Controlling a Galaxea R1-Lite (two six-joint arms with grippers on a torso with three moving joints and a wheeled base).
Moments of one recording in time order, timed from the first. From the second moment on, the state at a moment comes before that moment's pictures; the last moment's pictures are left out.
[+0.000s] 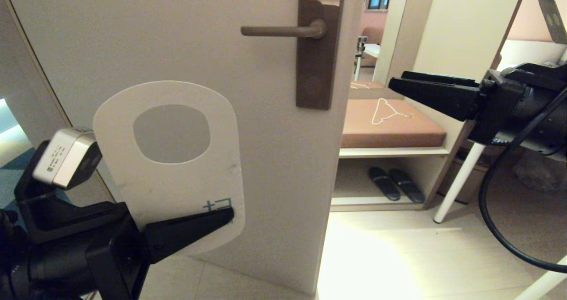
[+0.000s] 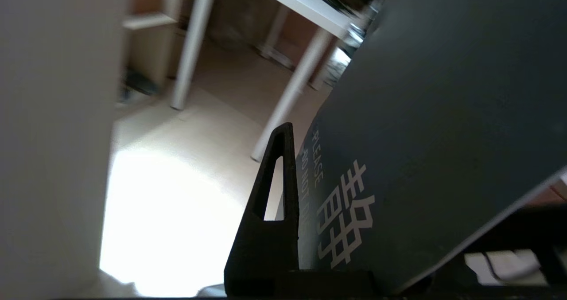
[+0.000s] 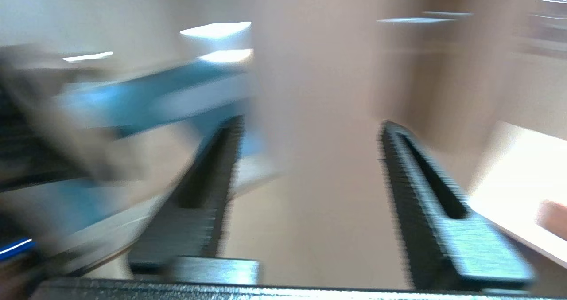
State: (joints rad) left arm -0.59 1.22 -0.38 -0.85 -0.56 -0.42; right arm 0.44 1.37 -0.89 -0.59 0.40 0.13
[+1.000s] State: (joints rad) left arm -0.58 1.06 -0.27 -0.64 -0.10 -0.10; right arm 0.06 1.05 -0.07 -0.77 0.10 0.04
